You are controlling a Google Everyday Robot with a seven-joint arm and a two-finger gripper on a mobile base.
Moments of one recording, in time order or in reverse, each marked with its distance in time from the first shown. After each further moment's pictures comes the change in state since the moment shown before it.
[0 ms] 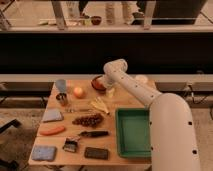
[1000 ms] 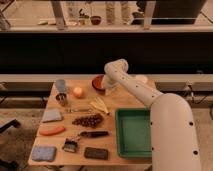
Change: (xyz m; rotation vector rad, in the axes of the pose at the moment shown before) arm 0.006 0.005 -0.003 -0.001 0.008 0.012
